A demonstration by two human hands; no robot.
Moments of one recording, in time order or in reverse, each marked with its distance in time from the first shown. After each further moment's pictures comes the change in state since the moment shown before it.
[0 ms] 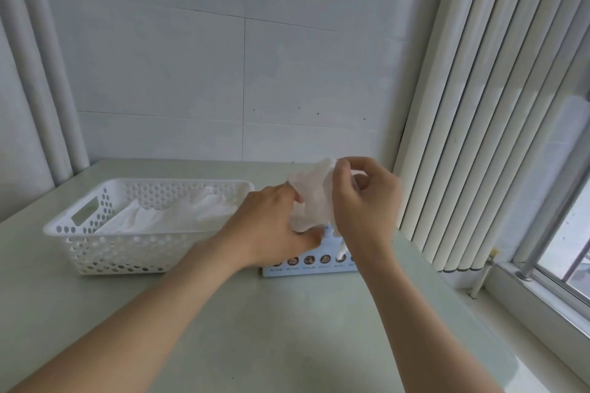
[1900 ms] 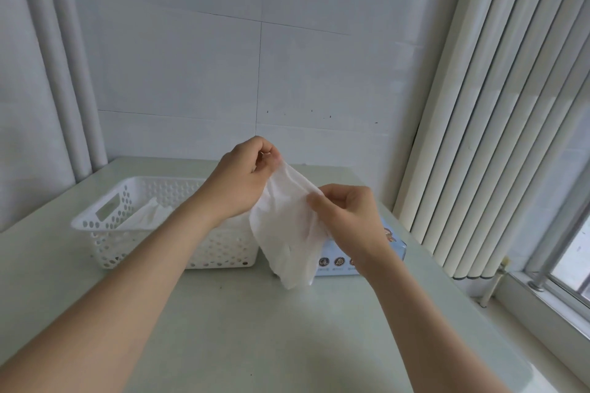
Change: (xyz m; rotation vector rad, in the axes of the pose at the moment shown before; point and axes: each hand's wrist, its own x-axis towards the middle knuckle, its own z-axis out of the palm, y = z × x) left_hand 0.012 -0.042 -0.056 -0.321 0.260 -0.133; right_hand -0.014 0.002 0.008 0.059 -0.546 0.245
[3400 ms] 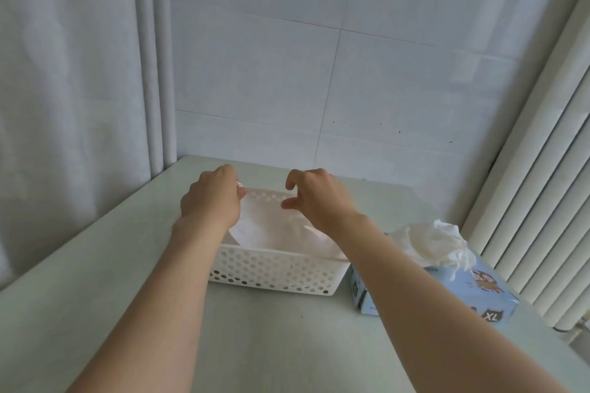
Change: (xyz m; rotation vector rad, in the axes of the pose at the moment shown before) left_hand -0.005 -0.129 -0.098 0.604 0.194 -0.485; right_hand 0.119 -0.008 0.165 -0.943 -0.322 -0.463
